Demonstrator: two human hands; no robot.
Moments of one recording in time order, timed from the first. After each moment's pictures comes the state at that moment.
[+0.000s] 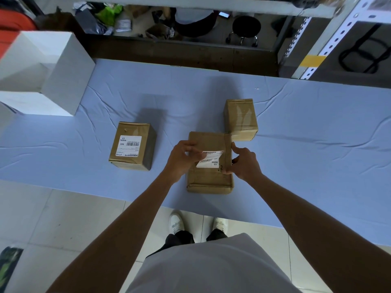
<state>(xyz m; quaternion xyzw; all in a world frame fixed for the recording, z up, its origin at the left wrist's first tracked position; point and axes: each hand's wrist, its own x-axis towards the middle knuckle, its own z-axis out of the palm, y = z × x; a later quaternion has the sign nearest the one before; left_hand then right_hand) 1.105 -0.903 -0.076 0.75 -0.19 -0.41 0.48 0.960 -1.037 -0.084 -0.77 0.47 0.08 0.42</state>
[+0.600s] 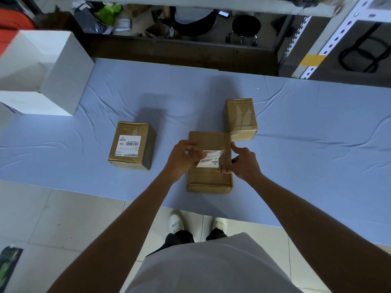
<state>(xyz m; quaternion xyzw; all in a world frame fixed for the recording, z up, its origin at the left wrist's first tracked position) 1.104 -0.905 -0.071 0.74 -0.18 -0.42 0.50 0.960 -1.035 -0.075 -0.77 0.47 0.07 0.44</state>
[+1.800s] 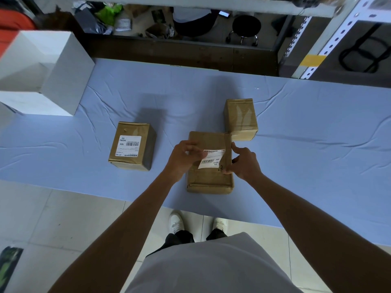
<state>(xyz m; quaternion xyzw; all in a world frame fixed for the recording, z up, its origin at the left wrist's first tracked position) 1.103 -0.908 -0.071 0.71 -0.16 -0.44 0.53 0.959 -1.037 -0.078 -0.77 0.47 0.07 0.43</state>
